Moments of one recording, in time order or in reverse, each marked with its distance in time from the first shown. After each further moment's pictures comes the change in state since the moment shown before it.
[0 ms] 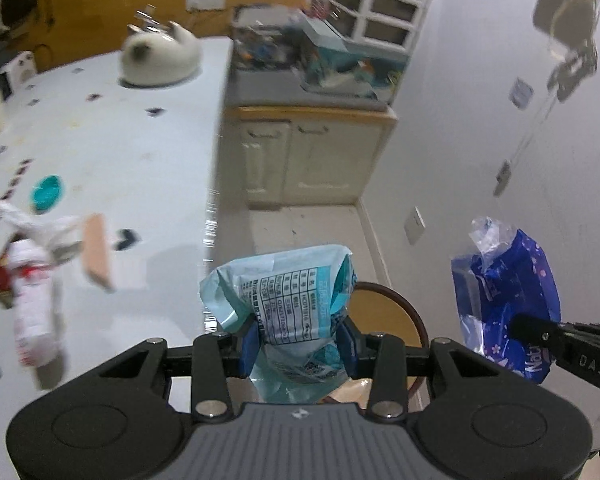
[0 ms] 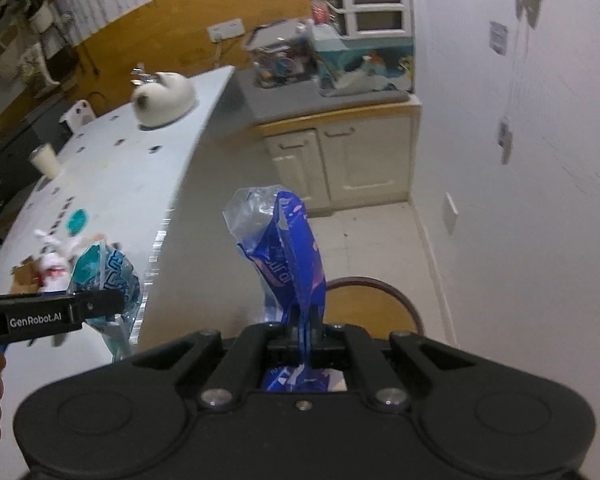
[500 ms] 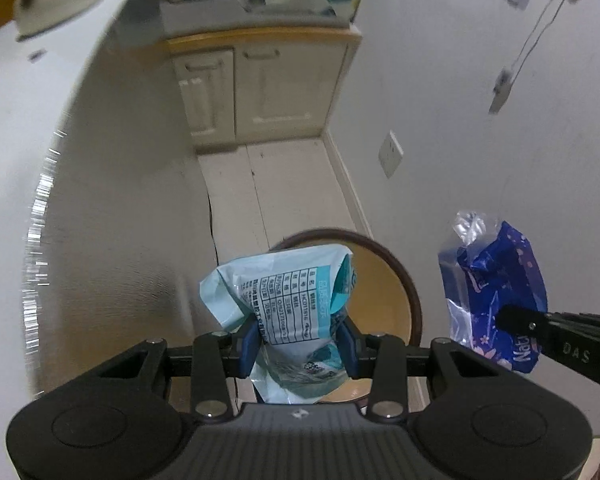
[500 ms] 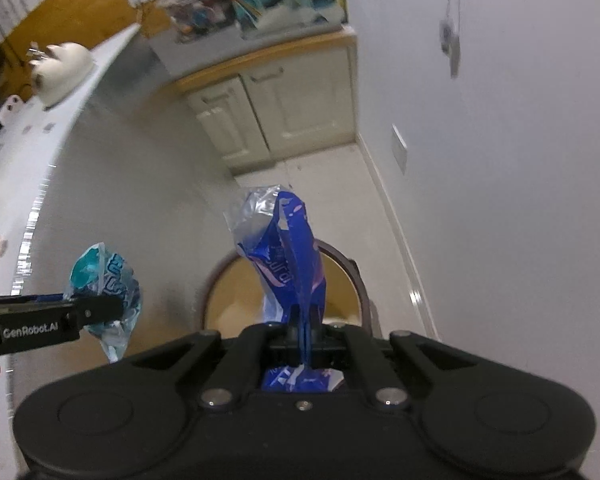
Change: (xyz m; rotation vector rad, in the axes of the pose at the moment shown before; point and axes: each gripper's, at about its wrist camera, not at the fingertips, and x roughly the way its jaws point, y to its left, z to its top) left arm 0.146 -0.047 -0.006 0.095 0.195 -0.063; right arm 0.105 -0.086 -0.014 0.128 0.155 -0.101
